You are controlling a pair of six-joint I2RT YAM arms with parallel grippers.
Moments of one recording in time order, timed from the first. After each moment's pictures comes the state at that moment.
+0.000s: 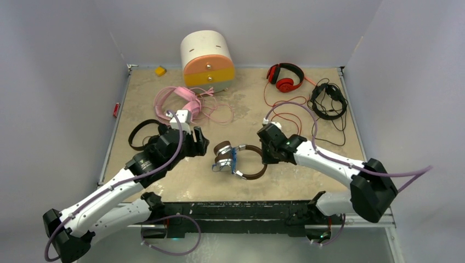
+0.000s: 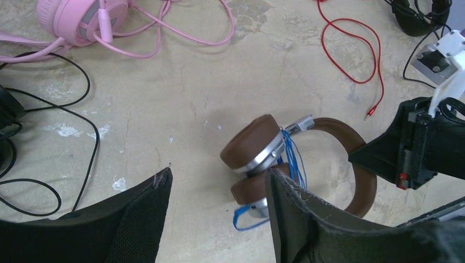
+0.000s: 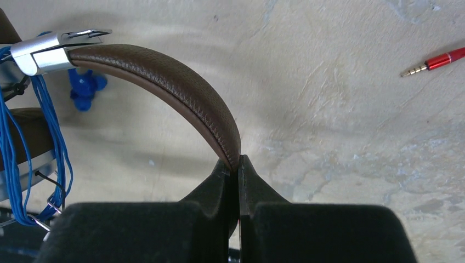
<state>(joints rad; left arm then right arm) -0.78 0.80 0.75 -0.45 -0.35 -0.56 0.75 1.31 0.81 -0.62 0.14 0.65</state>
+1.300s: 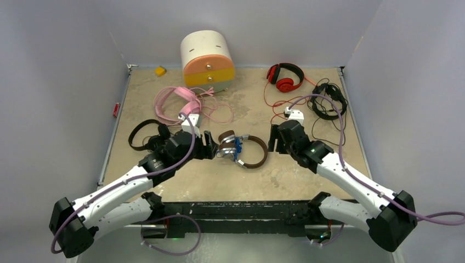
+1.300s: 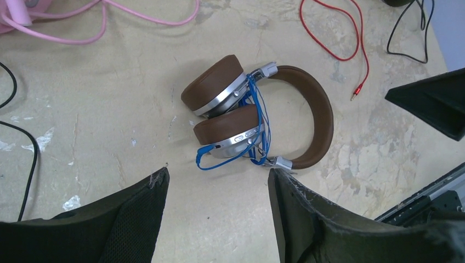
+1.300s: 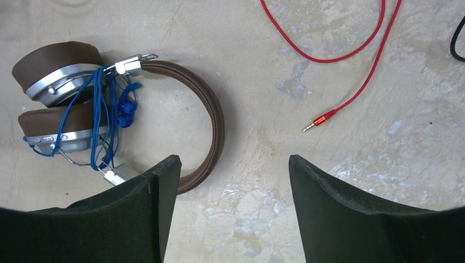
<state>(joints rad) -0.78 0.87 0.63 -0.24 -0.23 -0.55 0.65 1.03 0.76 -0.53 0.34 0.57</state>
